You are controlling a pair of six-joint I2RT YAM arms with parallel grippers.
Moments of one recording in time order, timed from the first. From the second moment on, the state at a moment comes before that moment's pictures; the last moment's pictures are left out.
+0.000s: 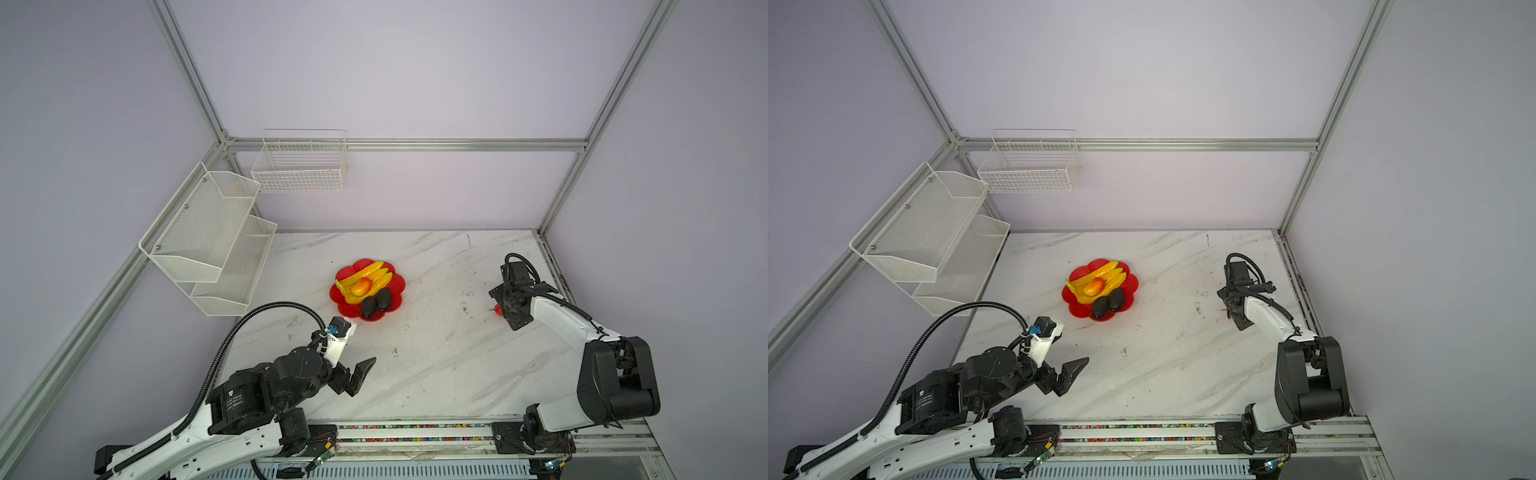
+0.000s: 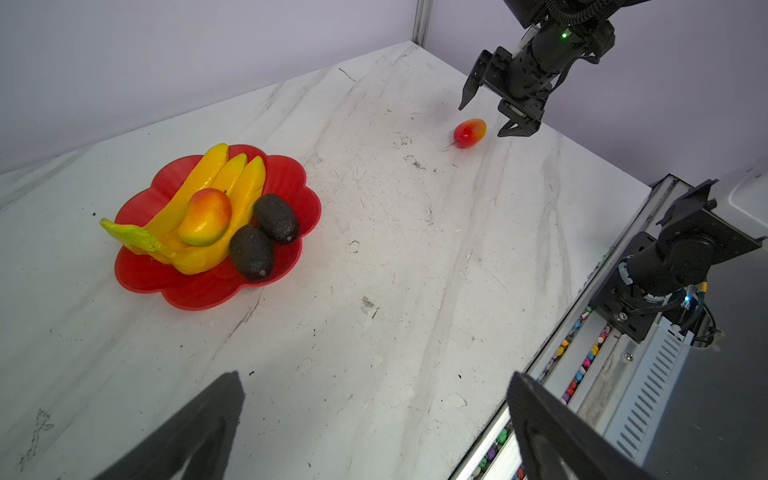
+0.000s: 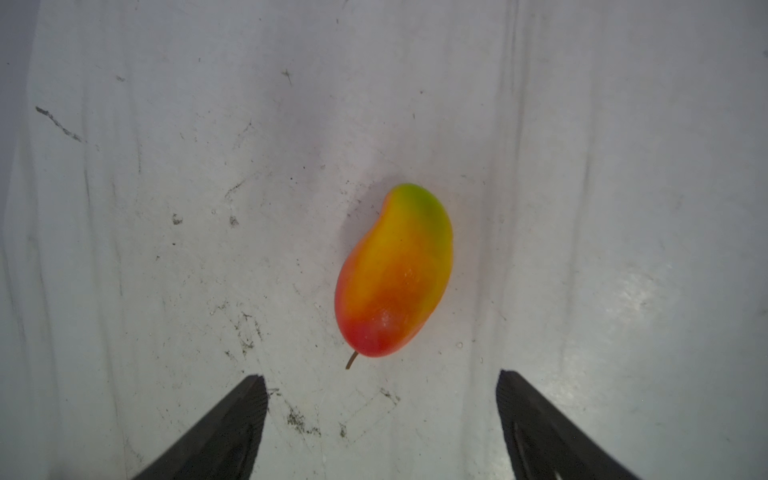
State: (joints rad) left arm -1.11 0.53 0.83 -0.82 -0.34 -0.28; right arm 0.14 1.50 0.96 -0.59 0.23 1.25
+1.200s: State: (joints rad) left arm -1.11 0.53 0.83 -0.82 -0.35 -0.28; right arm 0.05 1.68 0.99 -0.52 0.19 1.25
